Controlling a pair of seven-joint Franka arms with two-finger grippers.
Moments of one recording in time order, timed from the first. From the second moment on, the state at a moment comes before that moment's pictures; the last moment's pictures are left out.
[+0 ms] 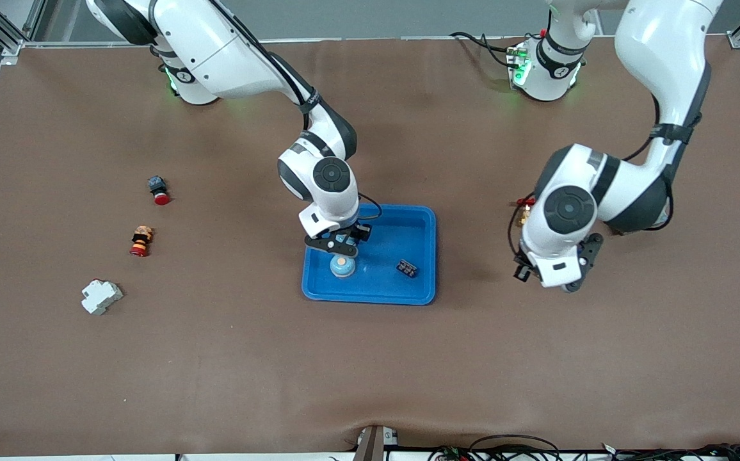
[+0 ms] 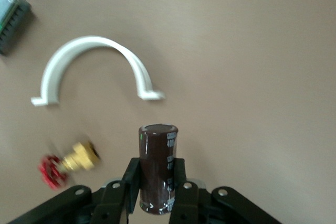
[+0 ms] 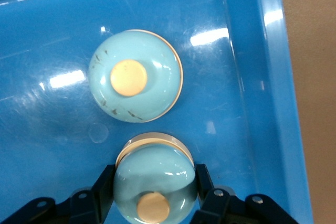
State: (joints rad) left arm 0.04 0.48 -0.38 -1.77 0.34 2.03 -1.48; right arm 0.60 0.73 0.15 -1.66 -0.16 2.38 1.09
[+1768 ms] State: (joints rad) left arm 0.13 0.51 -0.50 -1.73 0.26 2.10 -1.53; right arm 0.24 0.35 0.13 -1.91 -0.13 2.17 0.38
